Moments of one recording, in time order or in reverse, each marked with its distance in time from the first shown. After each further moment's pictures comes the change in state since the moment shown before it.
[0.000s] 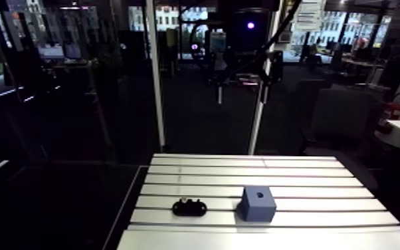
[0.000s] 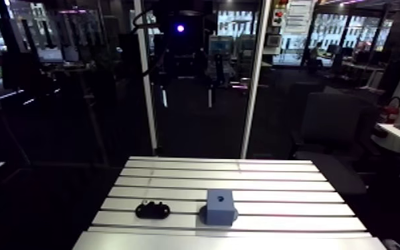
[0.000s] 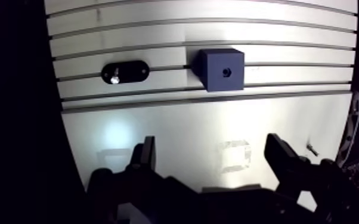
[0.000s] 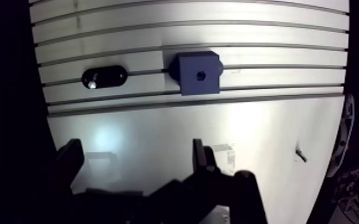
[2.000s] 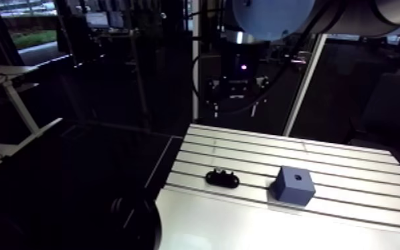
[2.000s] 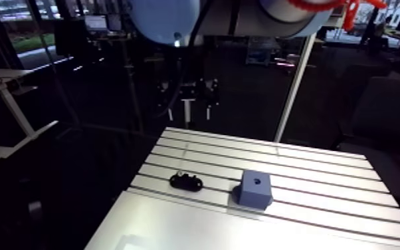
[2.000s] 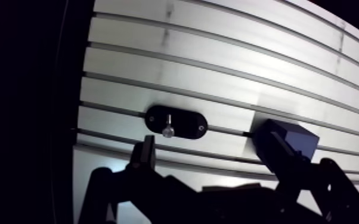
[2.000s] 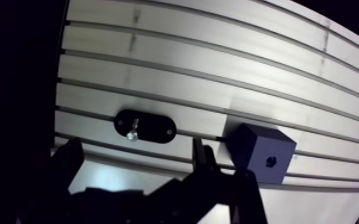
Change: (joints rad) arm 0.200 0.133 0.247 -0.539 0.011 -0.074
